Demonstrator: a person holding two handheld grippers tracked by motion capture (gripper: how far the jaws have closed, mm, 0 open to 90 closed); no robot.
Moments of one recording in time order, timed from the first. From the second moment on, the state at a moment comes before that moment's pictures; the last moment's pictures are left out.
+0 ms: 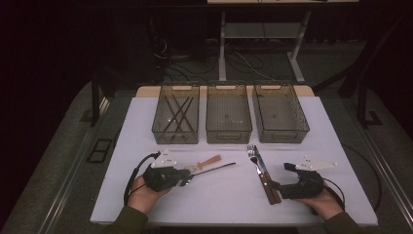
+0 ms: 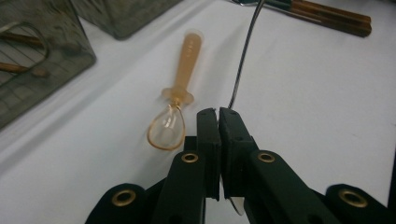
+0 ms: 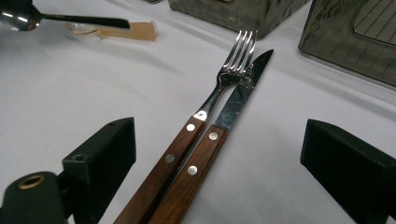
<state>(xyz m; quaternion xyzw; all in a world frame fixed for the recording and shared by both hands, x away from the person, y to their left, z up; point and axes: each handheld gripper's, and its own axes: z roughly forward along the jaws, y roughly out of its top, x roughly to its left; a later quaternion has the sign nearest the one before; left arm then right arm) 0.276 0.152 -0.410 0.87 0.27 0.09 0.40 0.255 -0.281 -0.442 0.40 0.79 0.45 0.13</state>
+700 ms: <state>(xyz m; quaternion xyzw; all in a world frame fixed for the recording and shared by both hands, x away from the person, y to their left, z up) 0.314 0.134 -0.392 0.83 0.31 0.12 0.45 0.256 -0.282 -0.443 0.40 0.80 0.44 0.13</state>
